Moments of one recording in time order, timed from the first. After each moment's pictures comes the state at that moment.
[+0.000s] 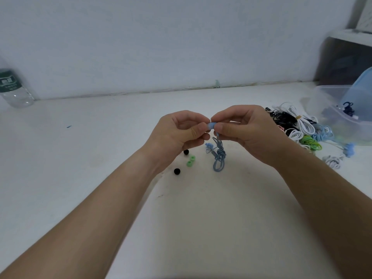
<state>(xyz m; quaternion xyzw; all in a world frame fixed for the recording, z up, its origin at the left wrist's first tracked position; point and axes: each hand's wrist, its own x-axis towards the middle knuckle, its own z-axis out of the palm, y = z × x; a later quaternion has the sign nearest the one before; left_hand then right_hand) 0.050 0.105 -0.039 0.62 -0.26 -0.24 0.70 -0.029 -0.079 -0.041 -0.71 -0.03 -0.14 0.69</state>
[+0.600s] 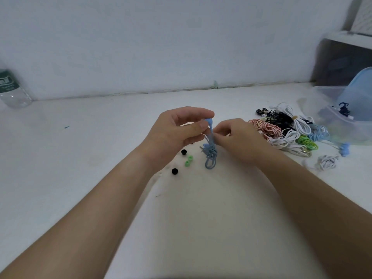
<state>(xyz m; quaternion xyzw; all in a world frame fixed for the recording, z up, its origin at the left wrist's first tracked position) 0.046 0.105 -0.034 0.63 -0.31 -0.21 0.68 -0.013 -0.078 -0.062 -0.93 0.11 -0.11 0.34</state>
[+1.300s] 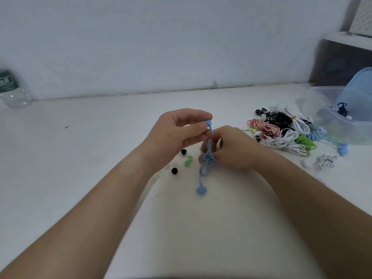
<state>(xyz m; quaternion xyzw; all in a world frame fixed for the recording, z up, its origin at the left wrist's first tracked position) 0.046 0.105 -0.034 0.61 -0.29 -0.24 0.70 -0.014 -0.066 -0.060 -0.95 0.03 -0.03 0.29</state>
